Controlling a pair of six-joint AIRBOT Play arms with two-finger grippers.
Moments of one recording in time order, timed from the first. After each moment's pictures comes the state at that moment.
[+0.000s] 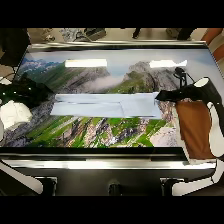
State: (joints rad) left arm 0.38 -1.91 1.78 0.92 -1.35 -1.46; right arm -0.25 -1.71 1.46 -0.99 1.13 0.96
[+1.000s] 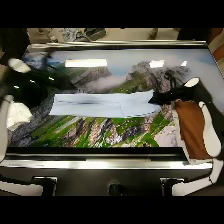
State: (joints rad) left arm -0.08 -1.64 1.64 0.92 -1.30 -1.37; right arm -0.16 -1.69 1.46 -0.86 1.25 1.14
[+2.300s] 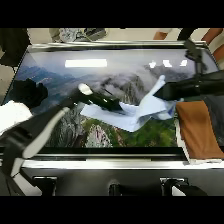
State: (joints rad) left arm -0.42 -1.85 1.65 0.70 -1.09 -1.38; right arm -0.05 -1.19 1.46 -0.86 1.44 1.20
